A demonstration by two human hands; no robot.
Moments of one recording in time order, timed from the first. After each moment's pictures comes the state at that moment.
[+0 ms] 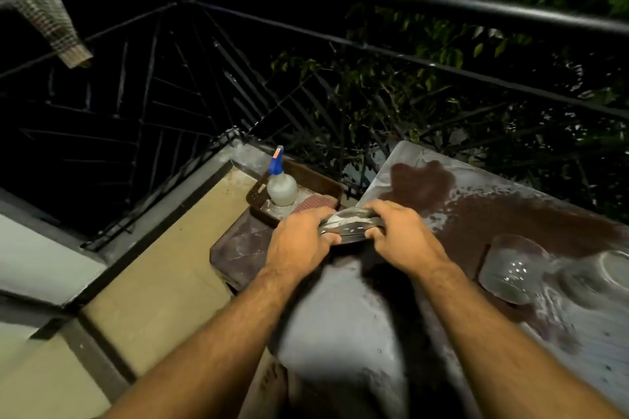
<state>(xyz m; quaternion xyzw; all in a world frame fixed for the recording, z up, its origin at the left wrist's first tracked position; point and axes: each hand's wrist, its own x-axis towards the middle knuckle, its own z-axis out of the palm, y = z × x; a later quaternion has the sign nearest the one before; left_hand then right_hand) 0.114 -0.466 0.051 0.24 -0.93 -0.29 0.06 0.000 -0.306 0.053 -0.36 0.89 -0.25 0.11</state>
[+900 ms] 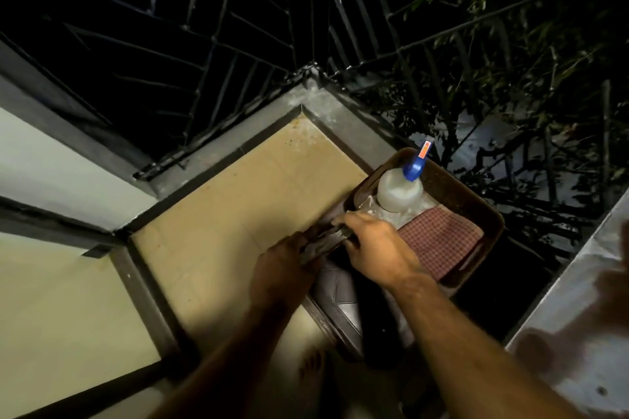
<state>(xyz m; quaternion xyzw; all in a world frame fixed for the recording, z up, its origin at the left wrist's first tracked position) 0.193 -0.712 -0.109 0.45 -0.84 -0.29 0.01 0.031 -0.622 -0.095 -0.52 0.80 -0.21 0.23</state>
